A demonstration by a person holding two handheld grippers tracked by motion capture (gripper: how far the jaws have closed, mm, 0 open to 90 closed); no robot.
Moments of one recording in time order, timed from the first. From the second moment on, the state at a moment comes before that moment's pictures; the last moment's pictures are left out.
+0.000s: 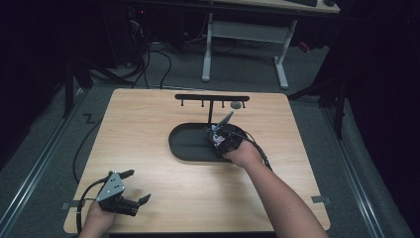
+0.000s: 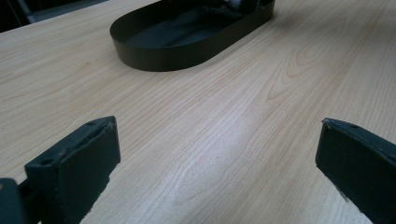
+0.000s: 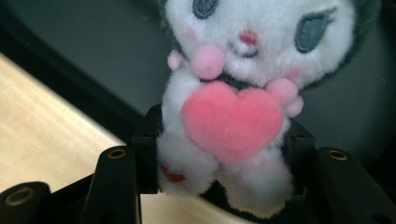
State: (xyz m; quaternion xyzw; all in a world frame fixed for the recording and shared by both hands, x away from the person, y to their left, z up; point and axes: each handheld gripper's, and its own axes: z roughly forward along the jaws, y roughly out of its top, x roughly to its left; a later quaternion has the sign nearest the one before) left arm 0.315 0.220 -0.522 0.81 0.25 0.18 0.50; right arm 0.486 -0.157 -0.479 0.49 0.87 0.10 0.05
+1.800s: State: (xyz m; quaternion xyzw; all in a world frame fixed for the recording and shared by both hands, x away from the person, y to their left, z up) left arm 0.316 0.210 -0.525 0.81 0.26 0.19 0.49; right arm 0.370 -0.238 -0.458 0.46 0.80 0.35 0.18
